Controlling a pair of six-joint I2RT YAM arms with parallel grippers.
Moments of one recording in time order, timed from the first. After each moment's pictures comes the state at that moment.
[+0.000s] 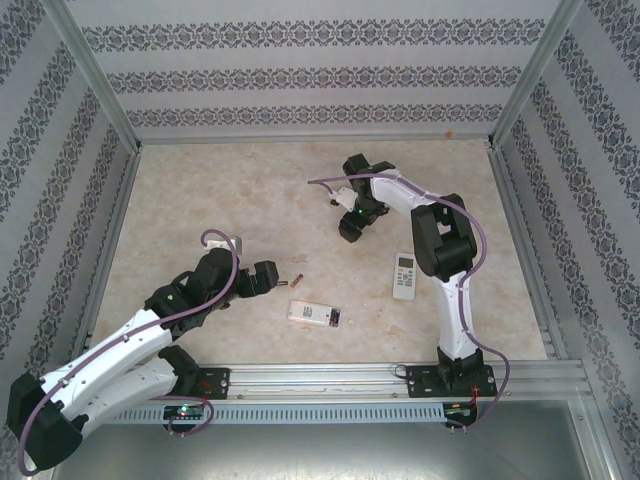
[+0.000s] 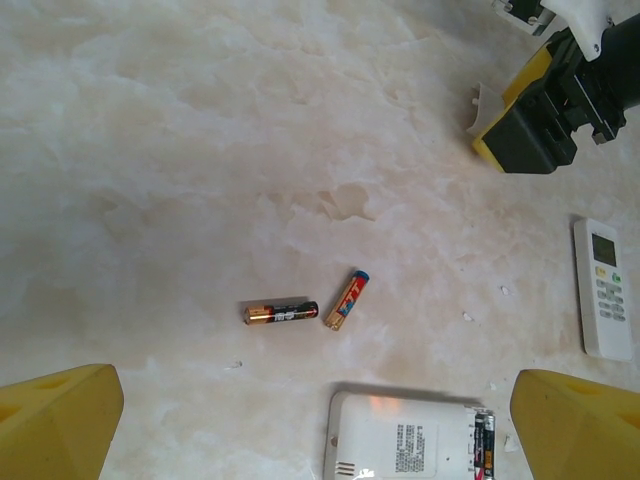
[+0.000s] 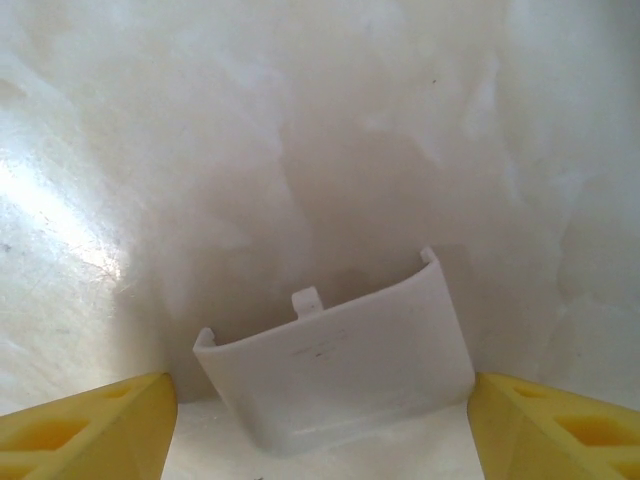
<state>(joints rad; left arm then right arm) -0.65 0.81 0.58 -0.49 -0.12 -0.77 0.39 2.22 1.74 -0.95 -0.07 -0.45</state>
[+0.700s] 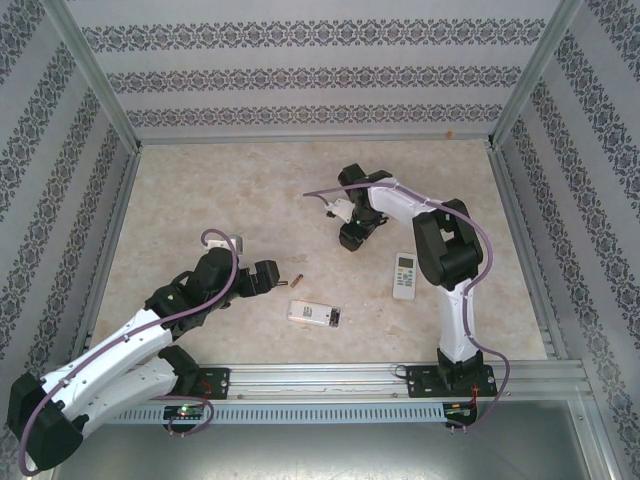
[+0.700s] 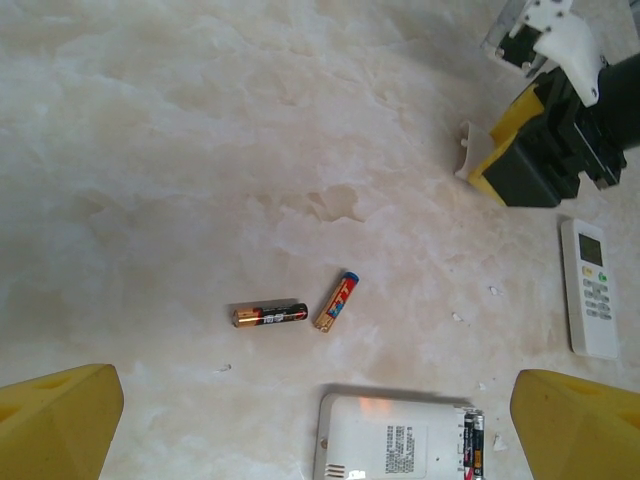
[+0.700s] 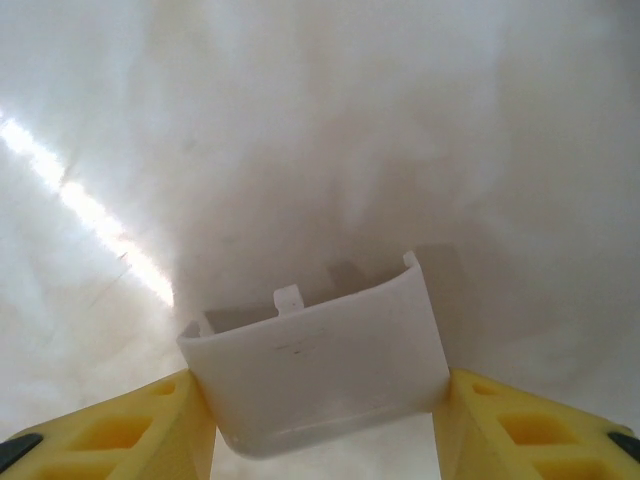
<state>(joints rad) -0.65 0.81 0.58 -0.47 -0.10 -0.77 0.45 2.11 1.58 -0.94 -0.08 -0.44</state>
